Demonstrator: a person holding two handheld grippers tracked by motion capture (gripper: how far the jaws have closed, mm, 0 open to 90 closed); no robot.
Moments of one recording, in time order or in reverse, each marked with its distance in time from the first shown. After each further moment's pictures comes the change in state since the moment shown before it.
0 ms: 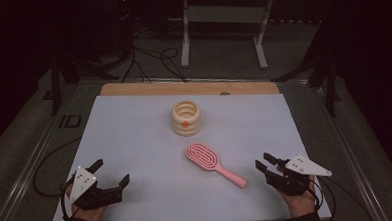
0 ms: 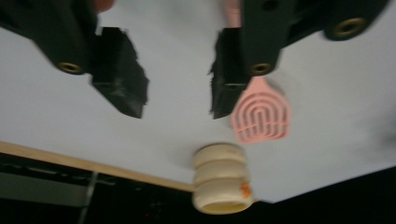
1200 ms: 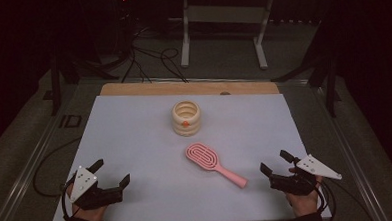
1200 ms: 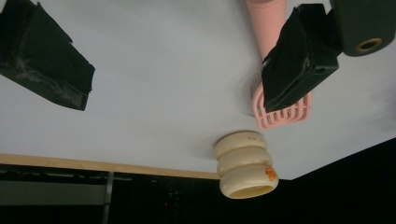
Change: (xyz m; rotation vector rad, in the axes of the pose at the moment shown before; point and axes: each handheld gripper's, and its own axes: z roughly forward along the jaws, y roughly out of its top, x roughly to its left) left arm 0.000 0.000 0.001 0.006 -0.004 0.002; right arm -0.014 -0.013 -0.004 -0.053 -0.049 0.105
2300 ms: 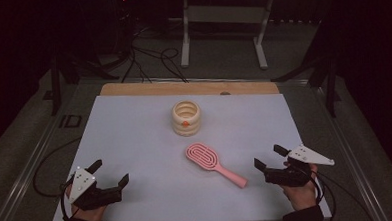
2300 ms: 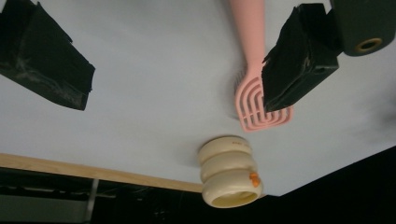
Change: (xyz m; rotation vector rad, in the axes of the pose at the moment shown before) left arm 0.002 -0.002 -0.001 -0.007 0.017 -0.018; right arm 0.013 0.031 0.016 0.101 0.053 -0.030
